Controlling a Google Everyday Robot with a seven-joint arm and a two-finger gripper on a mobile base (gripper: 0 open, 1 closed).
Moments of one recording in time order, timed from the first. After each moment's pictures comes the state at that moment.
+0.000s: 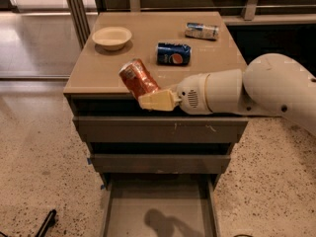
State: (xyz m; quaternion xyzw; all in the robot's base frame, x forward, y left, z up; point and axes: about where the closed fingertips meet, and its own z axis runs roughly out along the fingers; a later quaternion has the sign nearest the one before) arm 0.526 -0.003 0.878 -0.29 0.80 0.35 0.40
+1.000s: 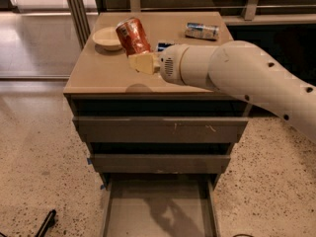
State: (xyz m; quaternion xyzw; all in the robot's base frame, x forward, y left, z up) arm 0.606 0.018 0.933 -0.19 0.79 0.30 0.51
